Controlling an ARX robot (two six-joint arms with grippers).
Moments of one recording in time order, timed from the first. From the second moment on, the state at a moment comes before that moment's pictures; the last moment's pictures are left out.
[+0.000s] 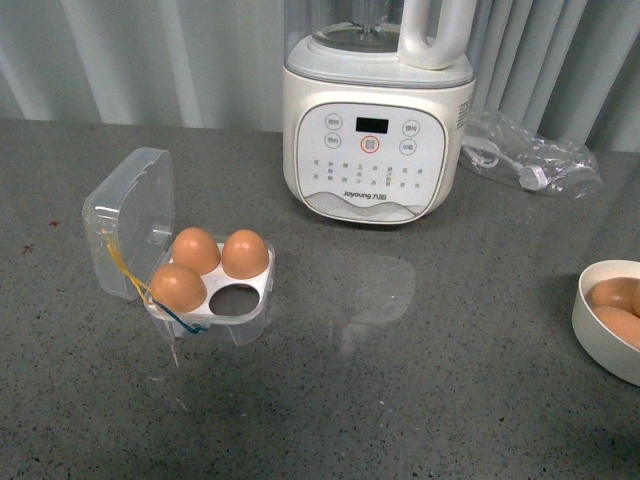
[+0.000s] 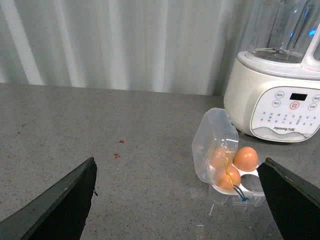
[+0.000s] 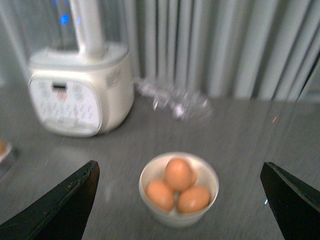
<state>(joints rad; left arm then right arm) 0.00 0.00 0.03 0.00 0.00 0.00 -0.02 0.04 0.03 -0.07 -0.07 -0.01</state>
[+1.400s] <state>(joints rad) 0.00 0.00 0.03 0.00 0.00 0.00 -0.04 1.71 0.36 0.99 -0.03 -0.07</state>
